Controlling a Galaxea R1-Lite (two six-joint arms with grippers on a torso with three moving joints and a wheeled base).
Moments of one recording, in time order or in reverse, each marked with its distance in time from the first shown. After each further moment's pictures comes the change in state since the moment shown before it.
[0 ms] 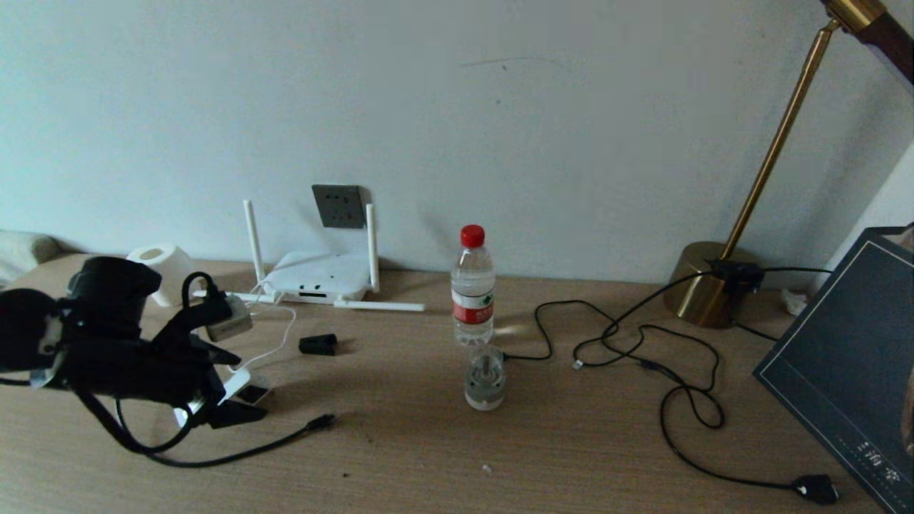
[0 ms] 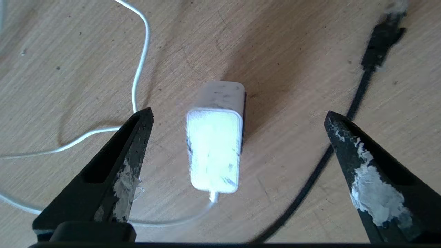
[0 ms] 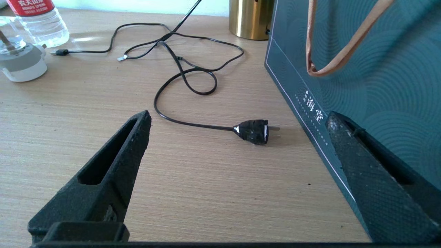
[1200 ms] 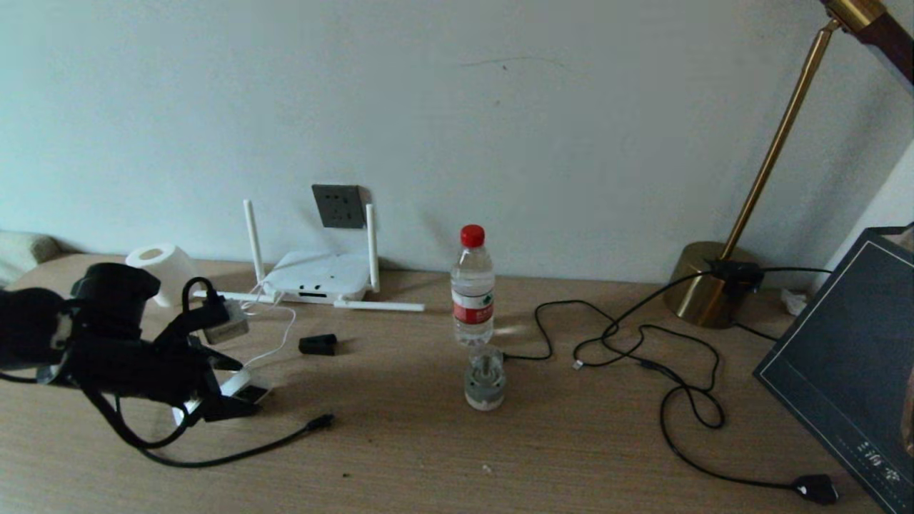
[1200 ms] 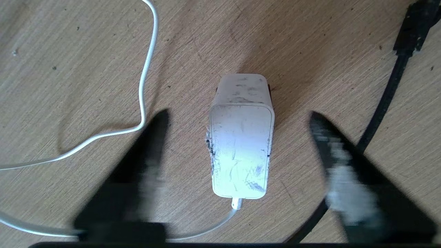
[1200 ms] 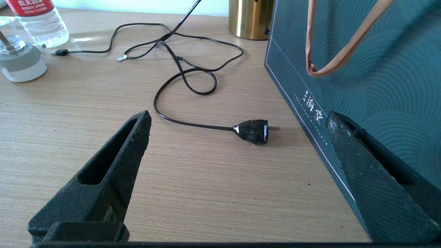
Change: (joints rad) left arm 0.047 0.070 -0.042 0.017 -0.046 0.080; right arm 0.000 0.000 0.000 0.000 0.000 0.000
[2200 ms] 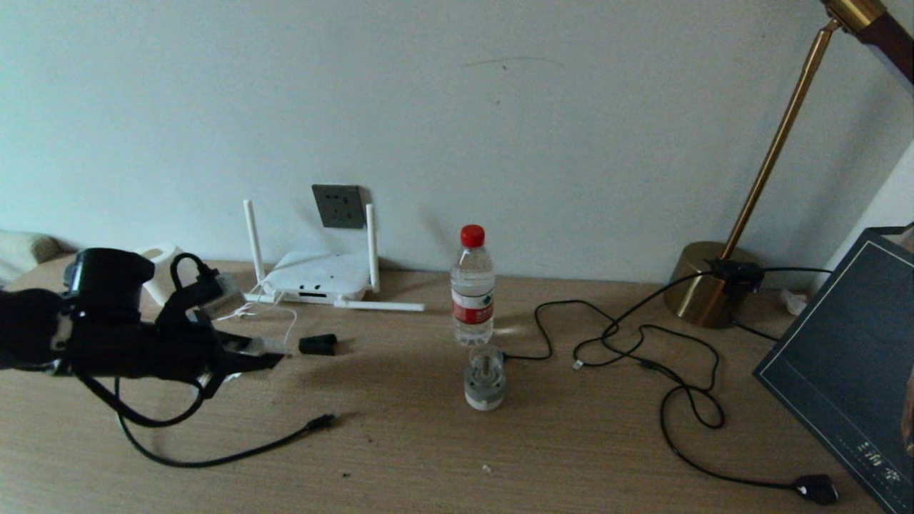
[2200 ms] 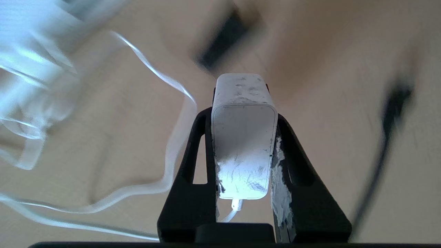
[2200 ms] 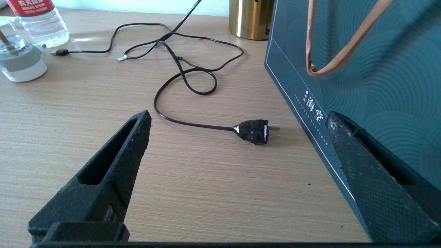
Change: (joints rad) left arm -0.006 -0.008 0.010 -0.200 -0.164 -0.087; right arm 0.000 0.000 0.000 0.000 0.000 0.000
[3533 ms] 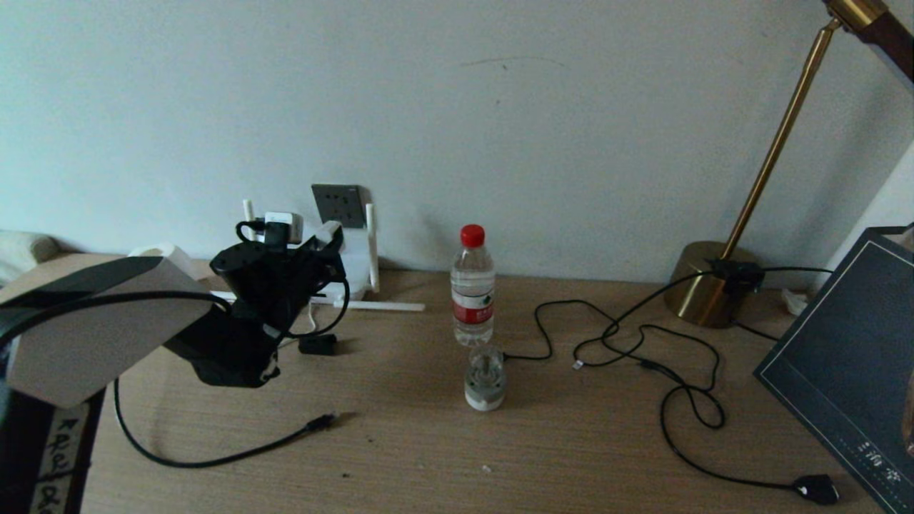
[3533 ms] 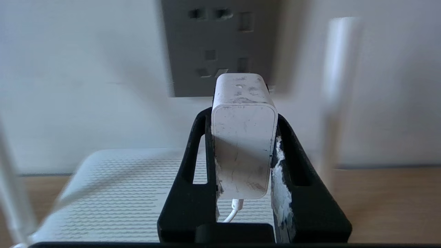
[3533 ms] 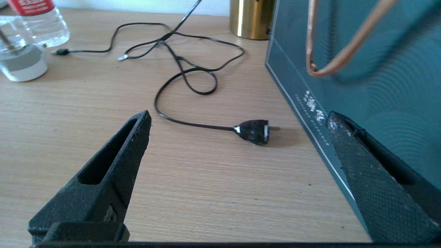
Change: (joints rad) left arm -0.326 0.511 -0.186 -1.381 0.522 -0.825; right arm 0.000 0.000 0.000 0.000 0.000 0.000
